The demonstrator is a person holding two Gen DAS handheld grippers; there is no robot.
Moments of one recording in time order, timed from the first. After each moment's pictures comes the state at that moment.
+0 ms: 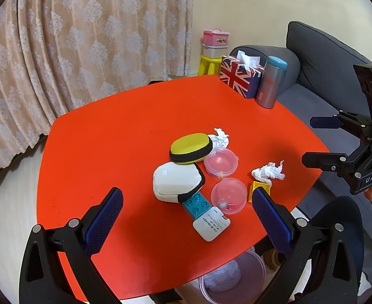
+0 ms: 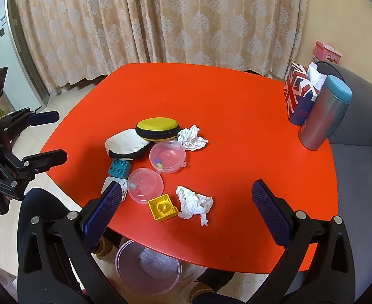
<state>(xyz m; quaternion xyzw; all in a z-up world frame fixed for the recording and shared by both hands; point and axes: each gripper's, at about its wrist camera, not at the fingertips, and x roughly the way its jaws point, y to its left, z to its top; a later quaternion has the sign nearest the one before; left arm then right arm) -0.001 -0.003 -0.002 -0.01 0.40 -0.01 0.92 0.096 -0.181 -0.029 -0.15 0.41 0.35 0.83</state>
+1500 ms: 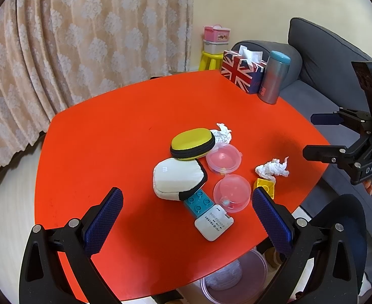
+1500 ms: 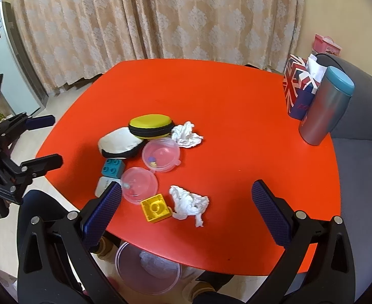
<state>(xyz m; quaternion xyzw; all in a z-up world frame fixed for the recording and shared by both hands) 0.002 -0.007 -0.015 -0.01 0.41 -0.01 0.91 0.109 -0.185 -0.039 -0.14 0.42 0.34 0.83</state>
